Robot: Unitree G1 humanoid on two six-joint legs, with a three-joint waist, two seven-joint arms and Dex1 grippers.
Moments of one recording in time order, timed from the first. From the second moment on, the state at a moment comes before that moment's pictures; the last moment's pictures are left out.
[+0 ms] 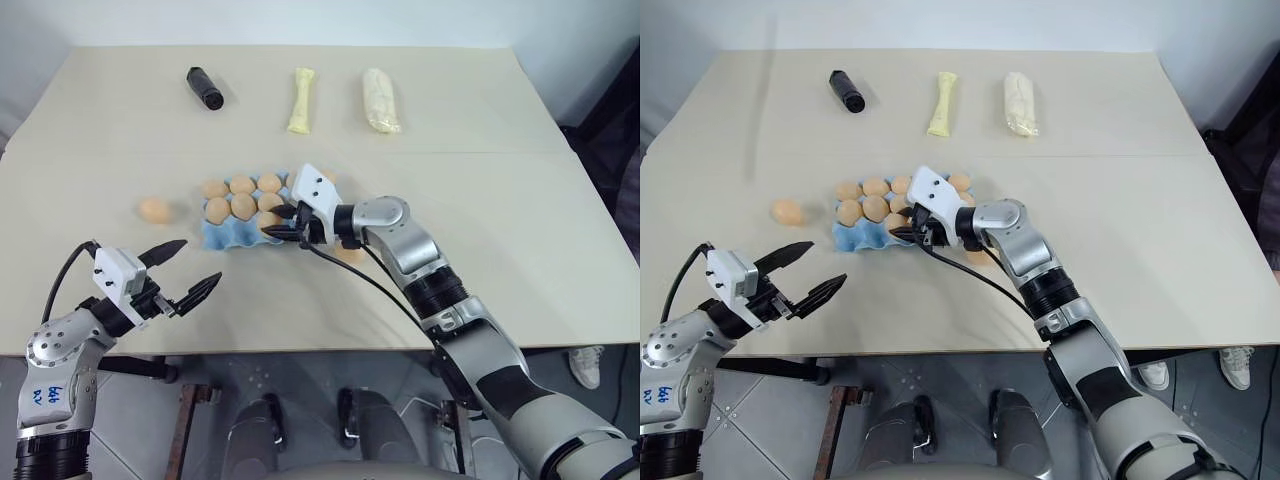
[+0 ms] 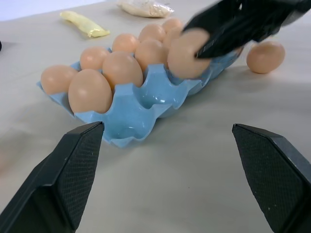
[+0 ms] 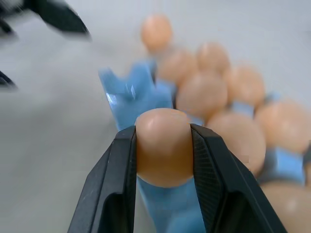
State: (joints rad) left arm 0.01 0.60 0.34 -0.11 -0.45 0.08 -0.81; right arm -0.92 -0.14 0.27 0.43 0.10 0.24 0.95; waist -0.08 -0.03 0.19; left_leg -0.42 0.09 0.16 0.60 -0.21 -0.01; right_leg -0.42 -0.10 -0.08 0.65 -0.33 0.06
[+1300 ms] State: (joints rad) left arm -0.24 0.59 0.15 -0.05 -0.46 0.18 -0.94; right arm -0.23 -0.57 -0.19 0.08 0.27 0.13 0.91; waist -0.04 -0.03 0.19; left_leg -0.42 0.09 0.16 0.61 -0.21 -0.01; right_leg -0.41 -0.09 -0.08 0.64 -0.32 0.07
